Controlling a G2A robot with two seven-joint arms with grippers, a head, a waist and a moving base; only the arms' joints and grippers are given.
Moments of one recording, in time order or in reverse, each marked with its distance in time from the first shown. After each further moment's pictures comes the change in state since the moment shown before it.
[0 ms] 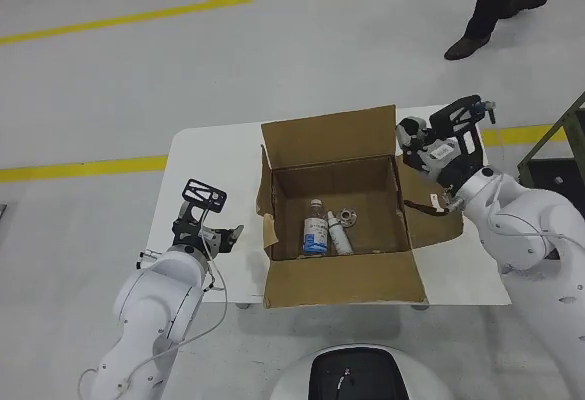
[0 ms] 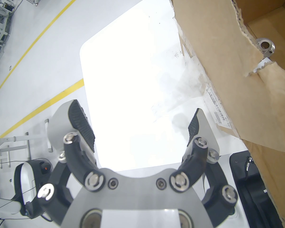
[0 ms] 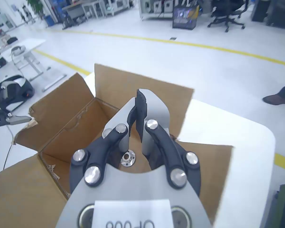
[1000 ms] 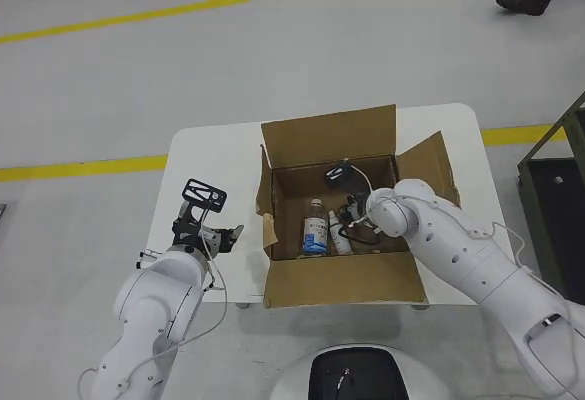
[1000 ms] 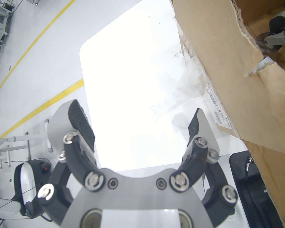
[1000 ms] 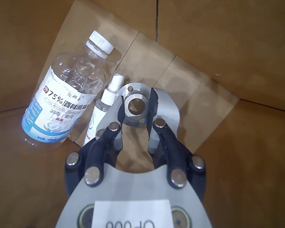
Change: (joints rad) left arm 0.000 0.000 0.000 0.000 0.000 0.000 0.000; right arm 0.561 -0.158 -0.729 0.887 0.101 0.159 0.413
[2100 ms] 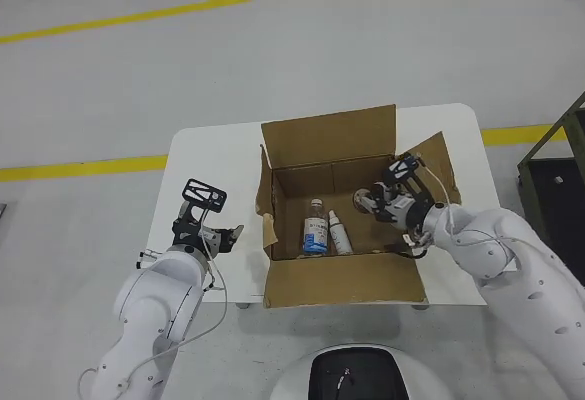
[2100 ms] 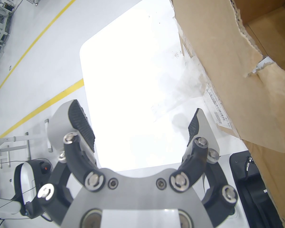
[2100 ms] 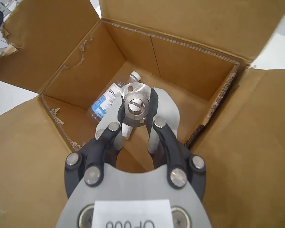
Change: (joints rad) left arm 0.000 0.000 0.000 0.000 0.000 0.000 0.000; right arm -0.454 0.198 0.443 -0.641 0.006 -0.167 -0.149
